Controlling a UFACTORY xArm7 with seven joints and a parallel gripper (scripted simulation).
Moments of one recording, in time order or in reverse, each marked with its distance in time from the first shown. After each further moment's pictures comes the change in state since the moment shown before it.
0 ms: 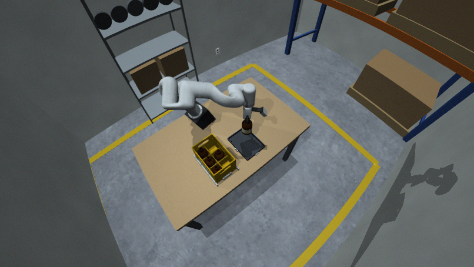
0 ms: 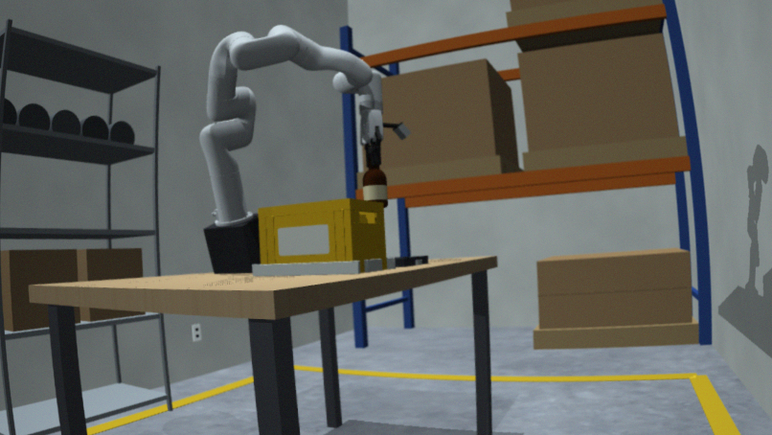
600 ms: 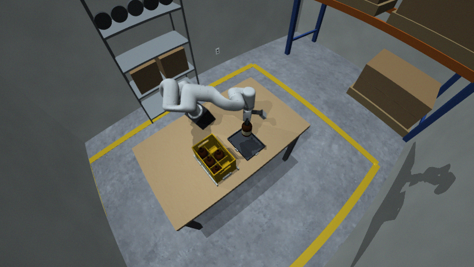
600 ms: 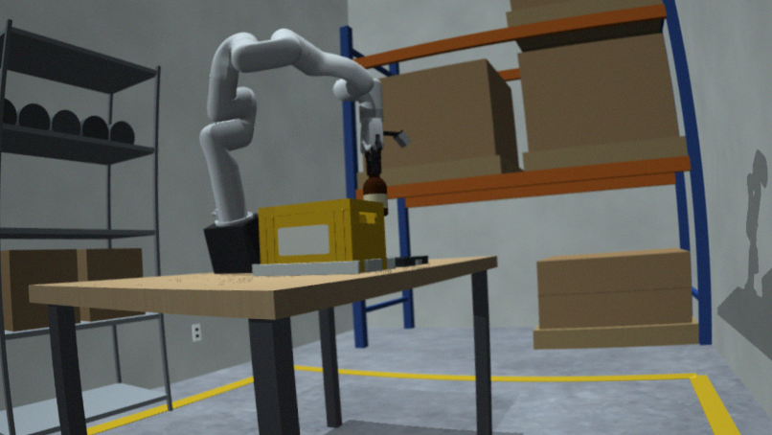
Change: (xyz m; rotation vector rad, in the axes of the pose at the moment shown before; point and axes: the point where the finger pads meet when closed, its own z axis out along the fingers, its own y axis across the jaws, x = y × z) arm 0.000 0.000 0.026 0.000 0.000 0.000
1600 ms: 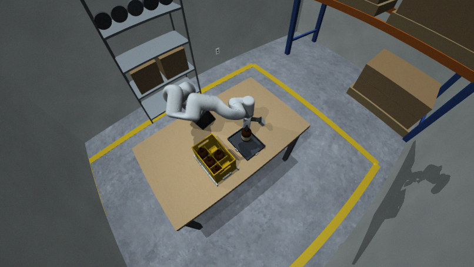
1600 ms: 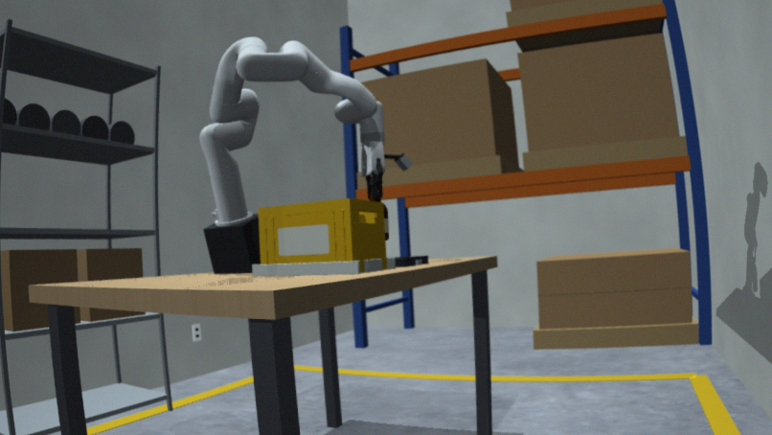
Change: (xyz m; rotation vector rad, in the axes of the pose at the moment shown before) arm 0.000 -0.001 0.075 0.000 0.000 0.000
